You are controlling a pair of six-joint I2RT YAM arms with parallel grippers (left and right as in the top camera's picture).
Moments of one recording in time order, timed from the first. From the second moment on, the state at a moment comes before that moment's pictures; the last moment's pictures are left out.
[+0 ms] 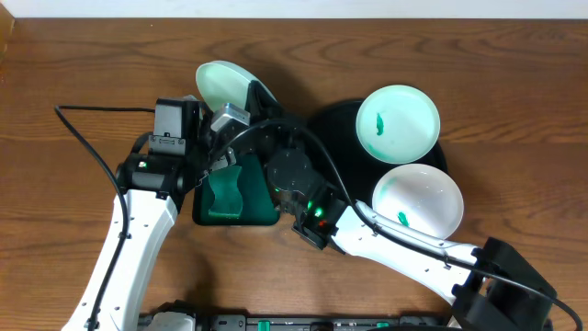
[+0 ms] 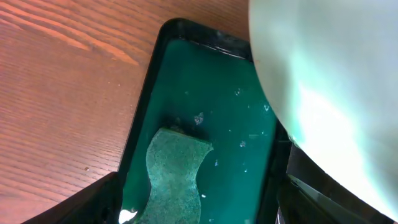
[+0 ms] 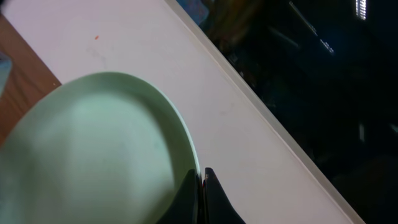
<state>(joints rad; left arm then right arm) -0.13 1.28 1.05 -0.76 -0.01 -0.43 1.00 1.71 1.14 0.68 0.68 -0.86</state>
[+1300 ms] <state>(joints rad) -0.13 1.28 1.05 -0.76 -0.01 -0.43 0.82 1.71 1.15 0.04 0.50 0.06</state>
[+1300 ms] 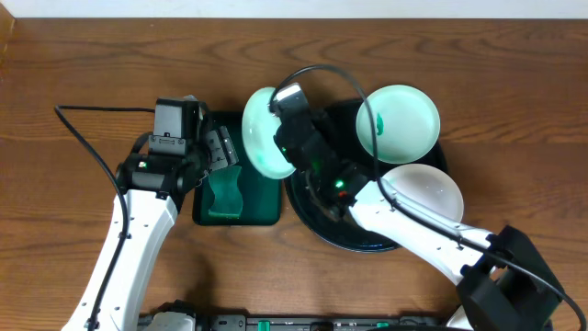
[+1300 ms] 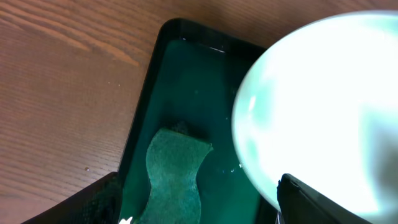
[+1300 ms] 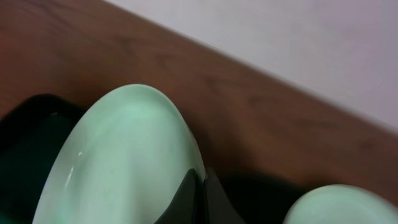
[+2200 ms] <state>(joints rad) -0.13 1.28 1.05 -0.76 -0.01 -0.43 0.06 1.41 1.15 -0.33 -0.16 0.36</state>
